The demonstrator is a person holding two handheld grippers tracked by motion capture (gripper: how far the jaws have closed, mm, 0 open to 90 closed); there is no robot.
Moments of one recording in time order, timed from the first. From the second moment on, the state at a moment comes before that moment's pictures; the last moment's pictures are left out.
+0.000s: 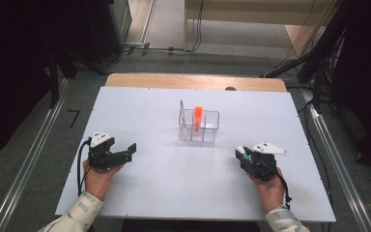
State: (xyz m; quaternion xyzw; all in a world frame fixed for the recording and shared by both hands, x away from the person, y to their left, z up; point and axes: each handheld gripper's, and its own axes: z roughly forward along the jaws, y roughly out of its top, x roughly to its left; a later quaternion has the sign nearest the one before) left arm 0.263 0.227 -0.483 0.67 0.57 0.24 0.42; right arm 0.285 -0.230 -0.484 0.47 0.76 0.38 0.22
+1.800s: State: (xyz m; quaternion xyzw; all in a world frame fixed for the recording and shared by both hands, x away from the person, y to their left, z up) left arm 0.264 0.229 -0.482 0.66 0.57 0.23 0.43; right arm 0.382 -0.143 -0.407 0.45 0.73 0.46 0.24
